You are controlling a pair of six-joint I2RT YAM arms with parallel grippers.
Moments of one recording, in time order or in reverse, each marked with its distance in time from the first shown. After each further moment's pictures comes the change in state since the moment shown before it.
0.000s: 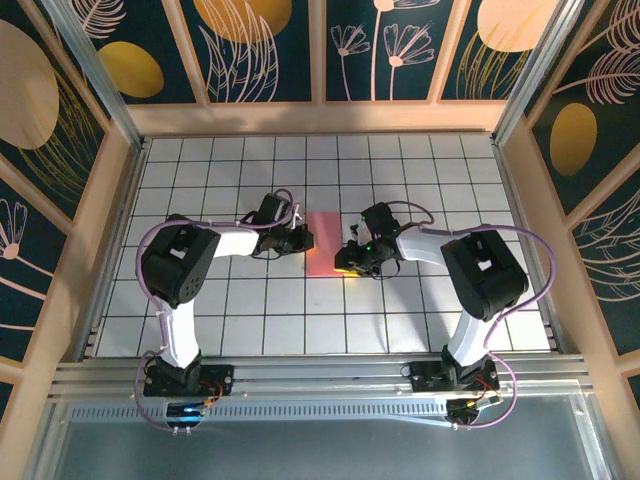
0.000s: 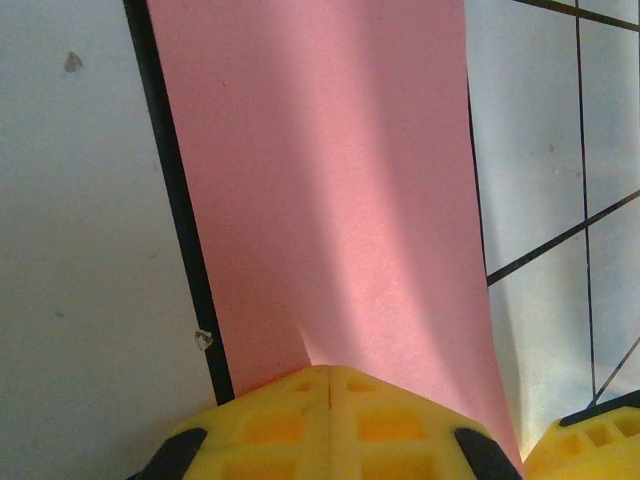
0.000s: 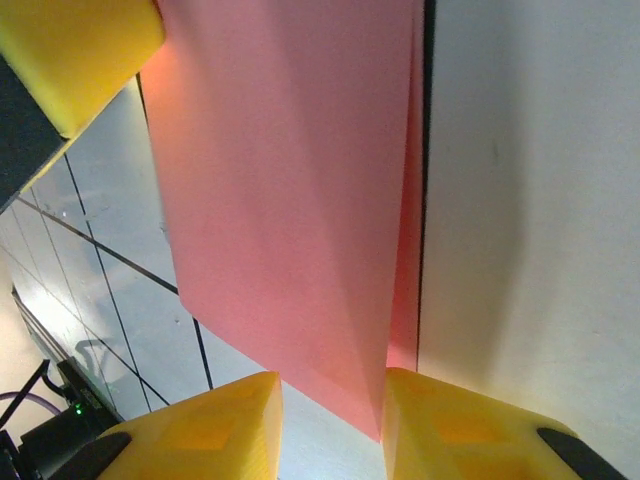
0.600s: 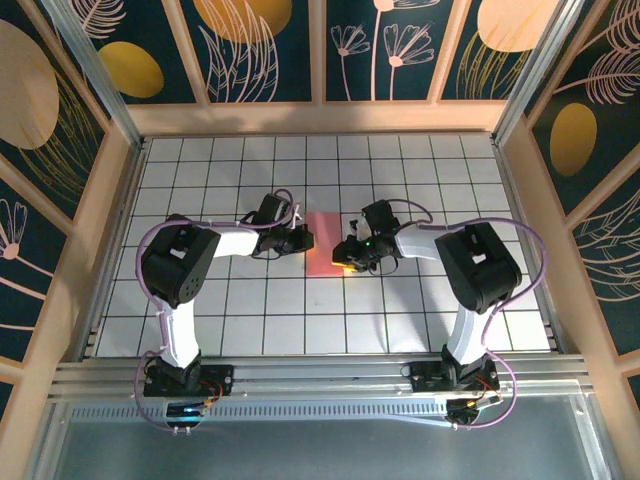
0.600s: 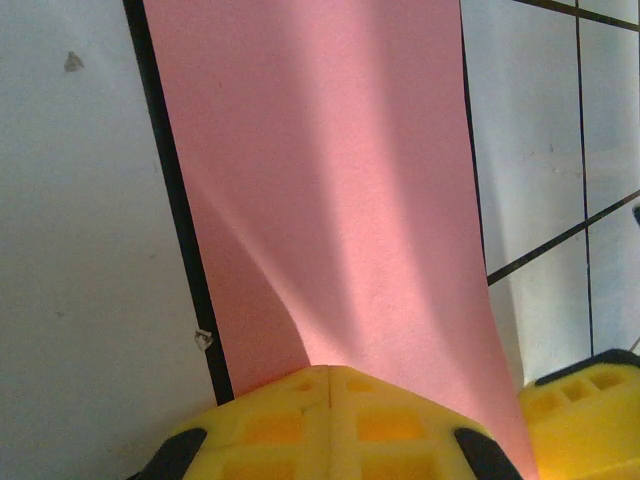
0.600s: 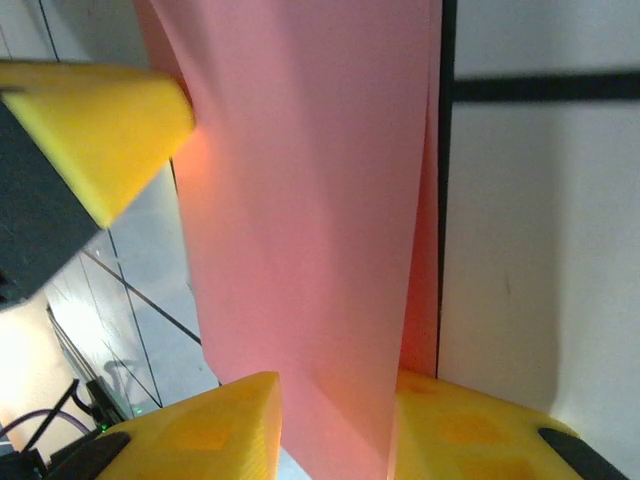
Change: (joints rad) left arm 0.000 0.000 0.000 0.000 0.000 0.000; right arm -0.032 0.064 0.023 0.107 -0.039 0.030
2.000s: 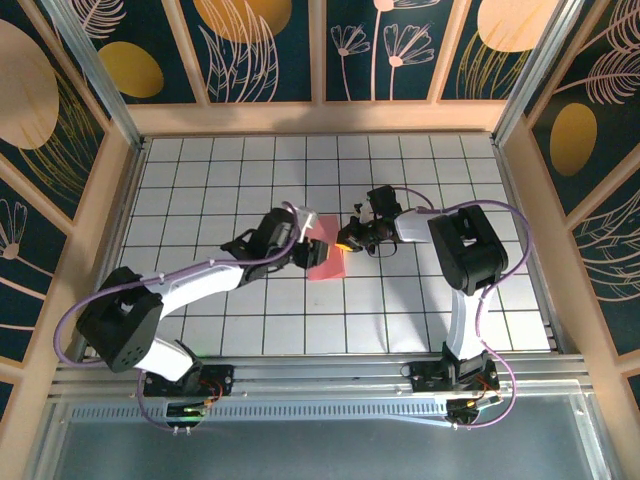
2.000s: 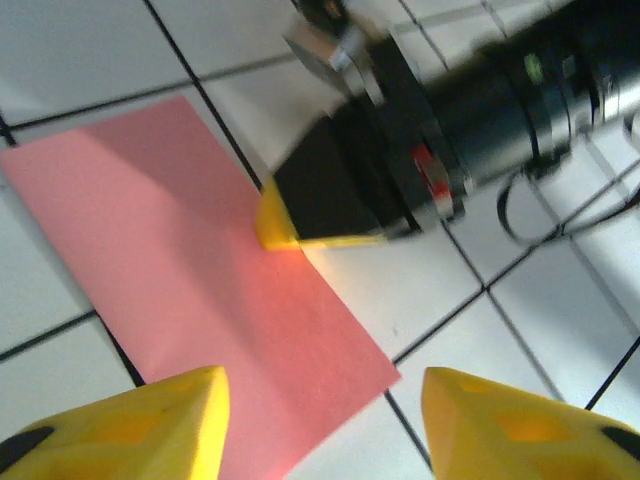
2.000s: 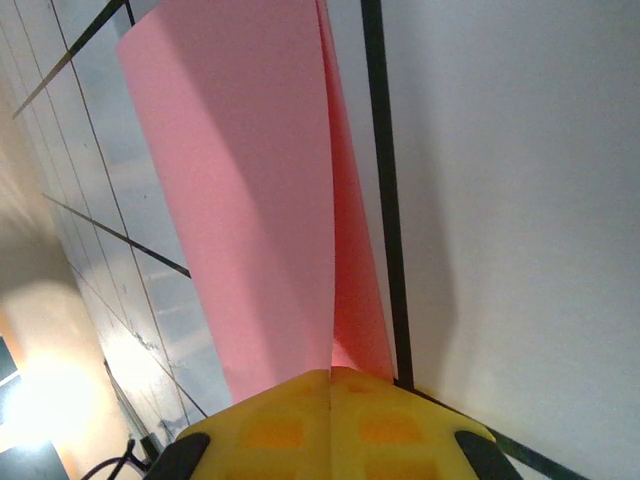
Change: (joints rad) left arm -0.267 -0.467 -0.172 -0.088 -0.350 0.235; right arm -0.081 0.143 0.144 0.045 -0.053 0.056
